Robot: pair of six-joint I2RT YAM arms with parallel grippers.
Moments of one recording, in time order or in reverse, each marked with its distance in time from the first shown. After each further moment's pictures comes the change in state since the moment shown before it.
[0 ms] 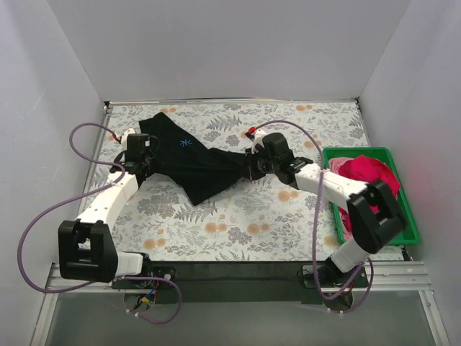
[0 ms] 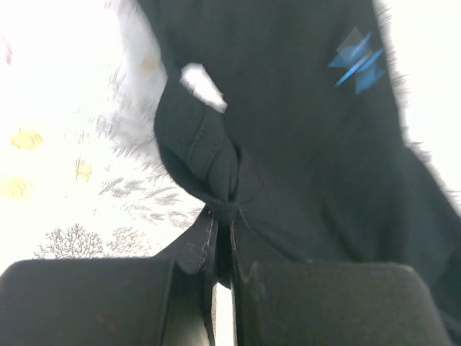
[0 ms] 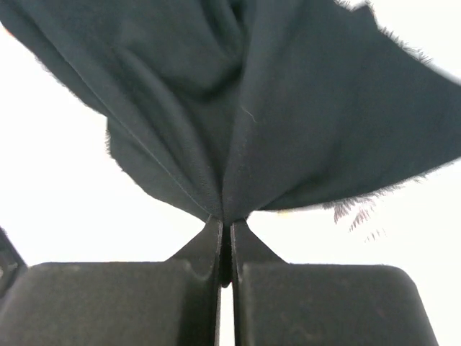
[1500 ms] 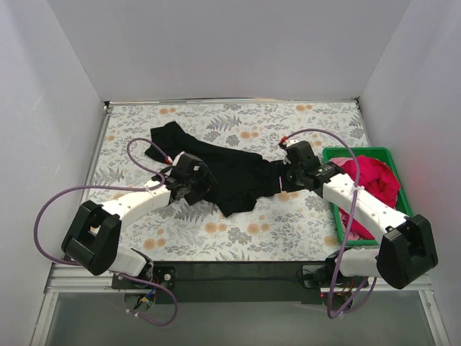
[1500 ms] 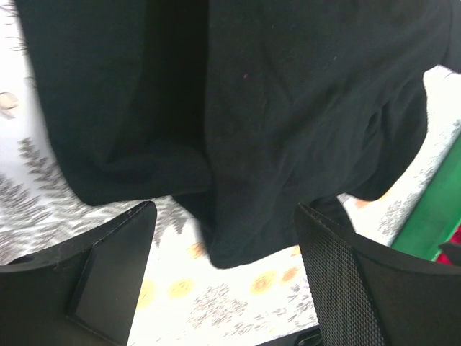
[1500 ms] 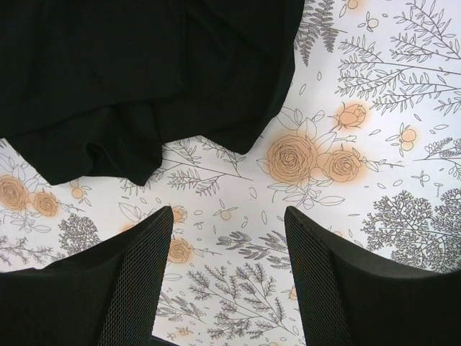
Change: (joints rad) left arm -0.465 0.071 -0.076 0.028 0.181 -0.432; right arm -0.093 -0.332 -0.064 -0.559 0.293 0.022
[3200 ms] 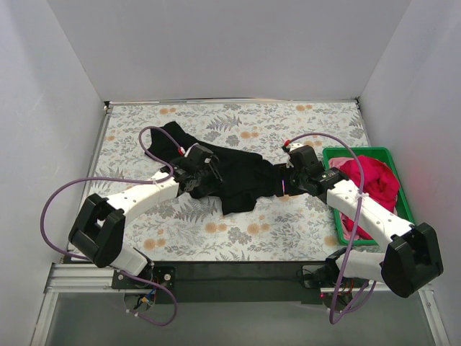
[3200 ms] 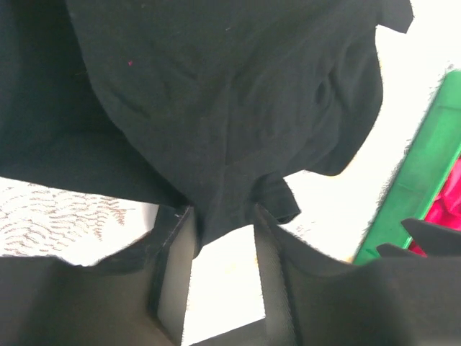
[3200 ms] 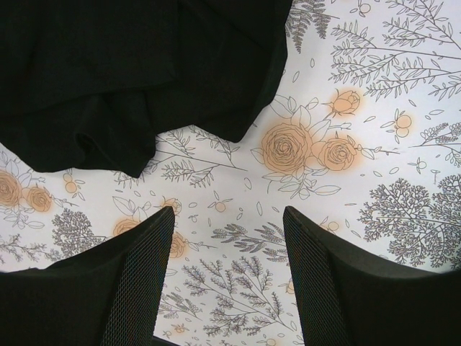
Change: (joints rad) left arm -0.078 0.084 0.156 -0.045 0.026 0.005; right arm 0.000 -0.074 -0.066 0.015 0.013 0.010
